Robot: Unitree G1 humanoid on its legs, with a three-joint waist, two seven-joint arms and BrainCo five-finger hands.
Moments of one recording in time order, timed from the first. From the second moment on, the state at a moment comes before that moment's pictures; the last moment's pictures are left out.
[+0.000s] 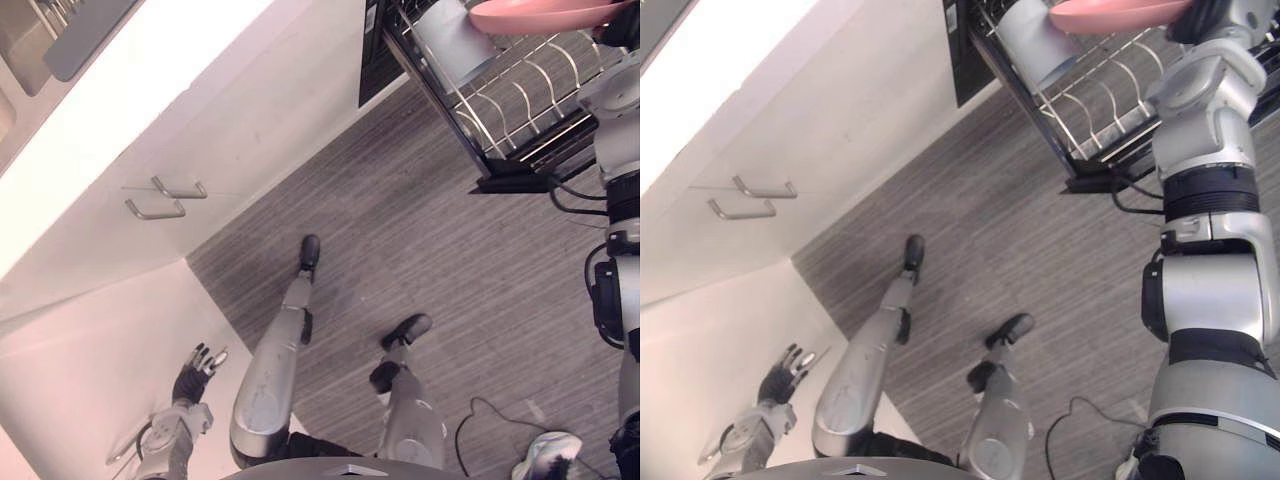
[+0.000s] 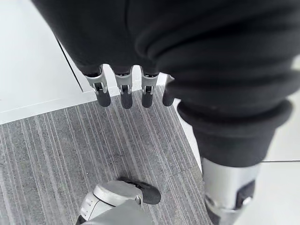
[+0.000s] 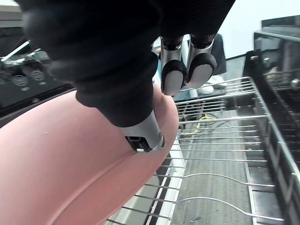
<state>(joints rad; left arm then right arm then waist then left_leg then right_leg) 0.11 0.14 0.00 0.79 -0.47 -0.25 -0.16 -1.27 -0.92 0.23 0.77 -0.46 0.30 -0.27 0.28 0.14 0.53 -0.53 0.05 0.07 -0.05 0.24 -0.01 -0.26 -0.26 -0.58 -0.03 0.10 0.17</state>
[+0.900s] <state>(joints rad) 0.11 0.13 -0.12 0.79 -0.51 -0.25 -0.22 -1.19 -0.90 0.06 0.70 0.05 0.17 -0.11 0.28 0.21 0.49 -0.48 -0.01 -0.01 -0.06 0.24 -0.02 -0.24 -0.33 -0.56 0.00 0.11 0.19</state>
